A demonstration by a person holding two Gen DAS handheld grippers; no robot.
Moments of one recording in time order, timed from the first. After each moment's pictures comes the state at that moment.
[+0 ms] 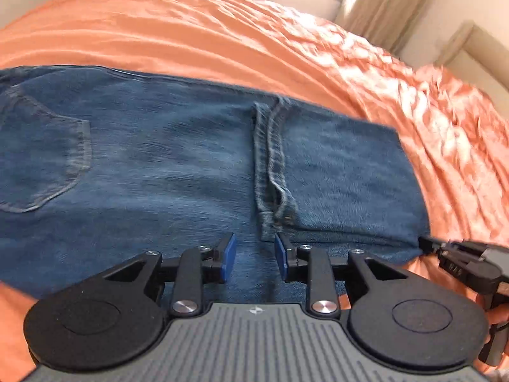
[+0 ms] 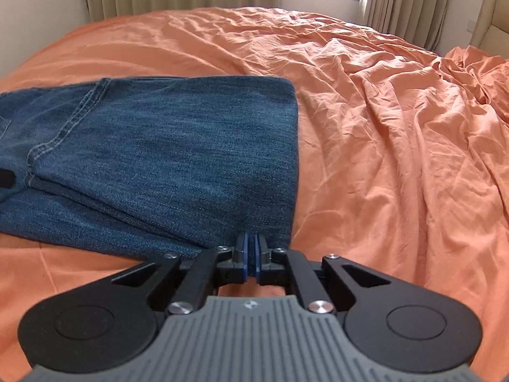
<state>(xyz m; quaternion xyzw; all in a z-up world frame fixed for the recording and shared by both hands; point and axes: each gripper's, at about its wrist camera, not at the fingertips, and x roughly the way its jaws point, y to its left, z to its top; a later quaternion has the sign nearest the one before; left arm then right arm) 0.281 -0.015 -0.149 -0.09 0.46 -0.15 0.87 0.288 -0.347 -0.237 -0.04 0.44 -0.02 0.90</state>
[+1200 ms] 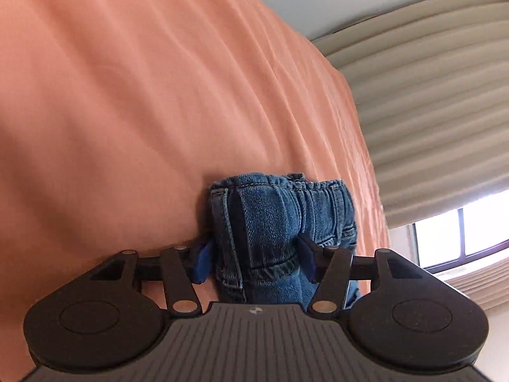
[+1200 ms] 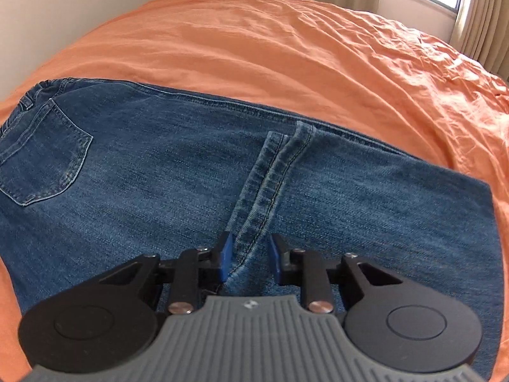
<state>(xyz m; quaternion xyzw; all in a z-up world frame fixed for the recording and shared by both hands) 0.308 0.338 -0.222 -0.53 0.29 0.10 0.79 0.402 -0.163 -0.230 -0.03 0.45 0.11 0.88</state>
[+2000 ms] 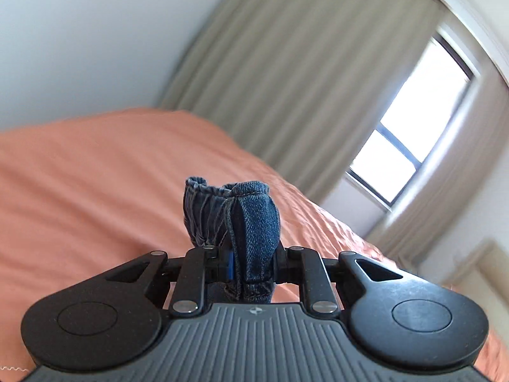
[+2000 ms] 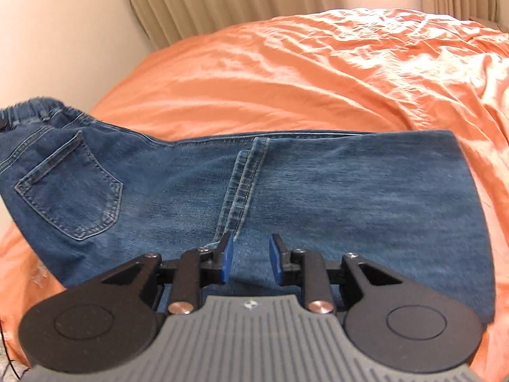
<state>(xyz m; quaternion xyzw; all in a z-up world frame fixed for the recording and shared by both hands) 0.294 0.148 -0.016 -0.25 0.19 -0.02 0.95 0.340 -0.254 -0.183 0.14 0.41 0.13 0.89</state>
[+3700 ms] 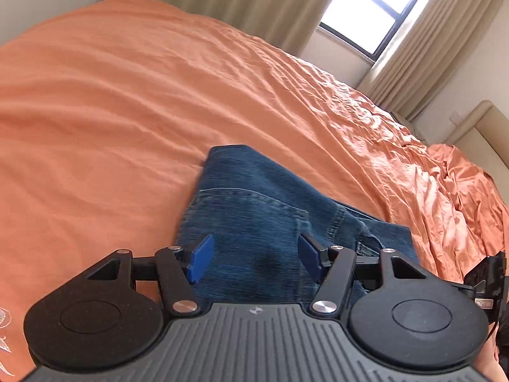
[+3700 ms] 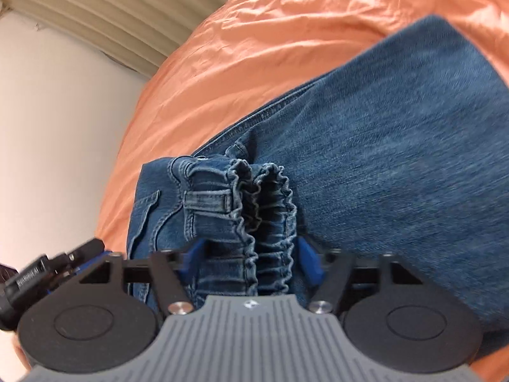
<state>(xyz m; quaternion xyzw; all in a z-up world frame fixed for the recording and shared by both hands) 0.346 0.066 -0.109 -0.17 0.41 -0.12 0.89 0.391 -0.305 -0.252 0.37 0.45 0.16 0.79</state>
